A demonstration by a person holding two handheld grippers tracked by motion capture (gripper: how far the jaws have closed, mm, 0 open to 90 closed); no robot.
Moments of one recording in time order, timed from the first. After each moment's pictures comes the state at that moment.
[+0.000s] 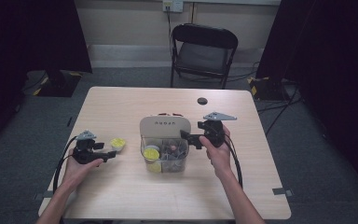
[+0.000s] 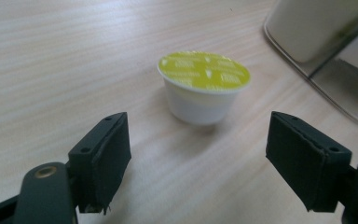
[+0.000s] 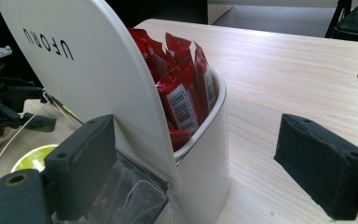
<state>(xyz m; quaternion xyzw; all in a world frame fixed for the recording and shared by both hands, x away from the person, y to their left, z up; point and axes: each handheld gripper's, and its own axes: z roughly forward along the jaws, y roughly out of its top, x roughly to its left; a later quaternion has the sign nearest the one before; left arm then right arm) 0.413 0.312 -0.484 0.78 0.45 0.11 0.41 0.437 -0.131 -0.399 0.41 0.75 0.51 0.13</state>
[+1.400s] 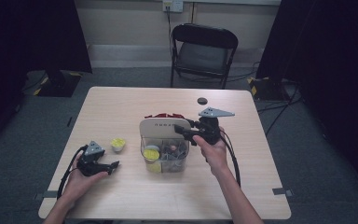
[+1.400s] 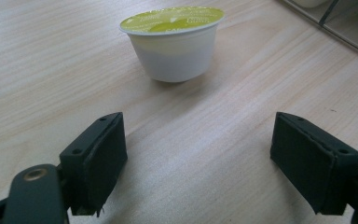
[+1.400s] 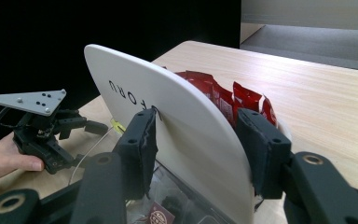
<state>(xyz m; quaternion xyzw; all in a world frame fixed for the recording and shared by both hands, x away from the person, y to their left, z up) 0.387 0.290 -0.502 0.81 0.42 0.19 0.36 0.426 -0.114 -0.370 0.36 0.75 0.55 0.11</state>
